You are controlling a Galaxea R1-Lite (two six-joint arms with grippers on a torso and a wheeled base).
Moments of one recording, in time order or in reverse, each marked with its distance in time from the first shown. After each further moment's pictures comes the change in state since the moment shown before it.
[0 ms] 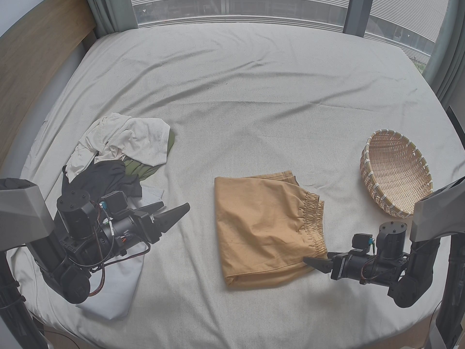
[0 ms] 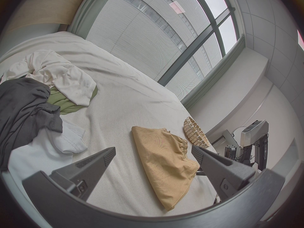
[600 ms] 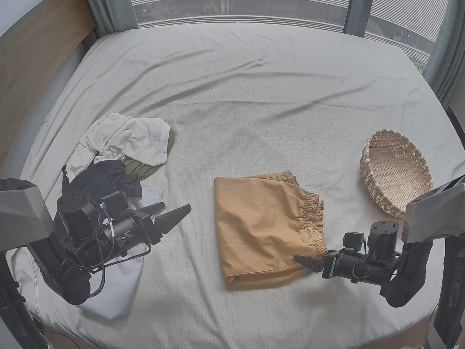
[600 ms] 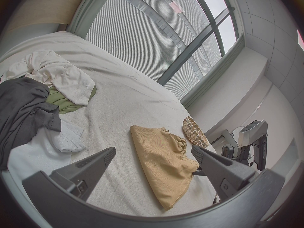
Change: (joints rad) left arm -0.008 -0.004 0.006 -0.001 0.001 0.003; right arm 0.033 0.029 -0.062 -0.003 0.001 0.001
